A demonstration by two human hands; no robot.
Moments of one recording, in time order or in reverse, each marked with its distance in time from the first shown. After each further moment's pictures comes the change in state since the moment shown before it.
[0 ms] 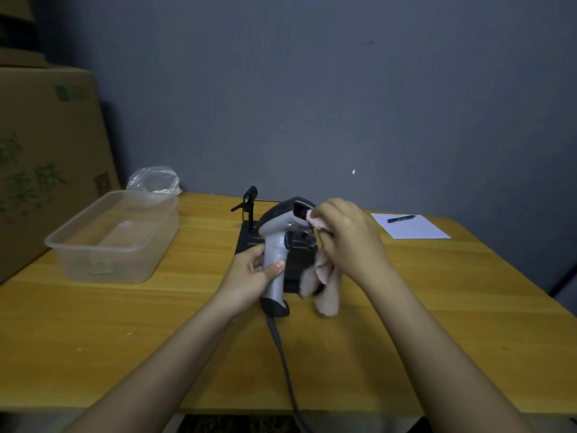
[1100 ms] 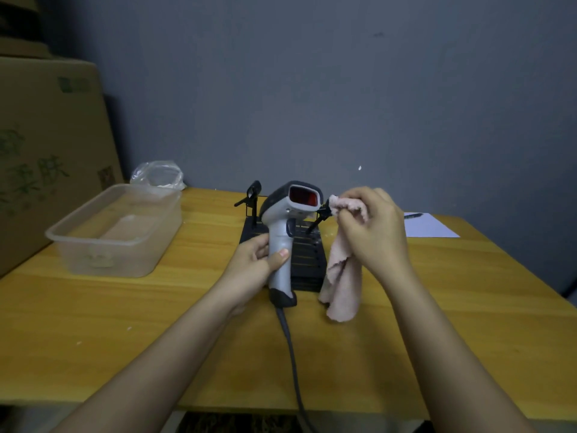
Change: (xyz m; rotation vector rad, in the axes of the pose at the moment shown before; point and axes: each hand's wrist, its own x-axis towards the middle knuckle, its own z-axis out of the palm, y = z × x) left_hand 0.005 0.005 0.003 -0.133 -0.007 -0.028; right_hand -0.003 0.009 -0.007 0.317 0.182 0.374
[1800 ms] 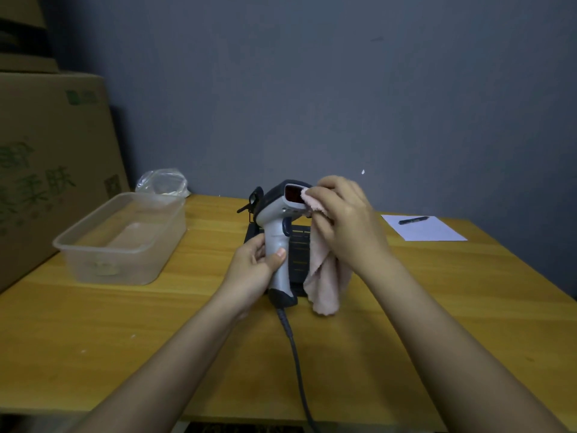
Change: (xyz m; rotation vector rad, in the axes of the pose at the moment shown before) left_hand -0.001 0.006 0.004 -0.034 0.079 0.044; right_hand 0.013 -0.009 0.024 -0.201 -0.094 -0.453
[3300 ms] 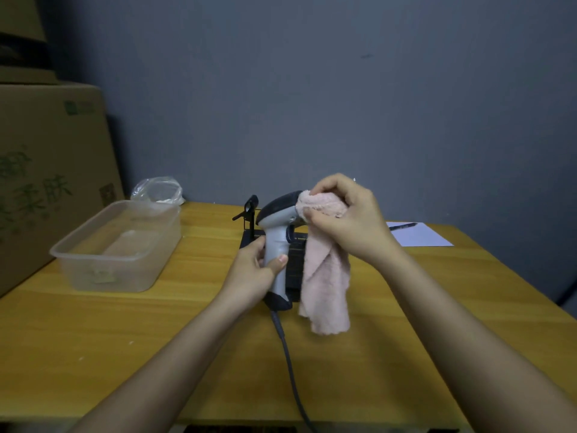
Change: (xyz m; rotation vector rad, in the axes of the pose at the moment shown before) left_hand 0.000 0.009 0.003 0.162 0.013 0.041; right_hand 0.016 -0.011 -0.036 0.558 -0.090 0.272
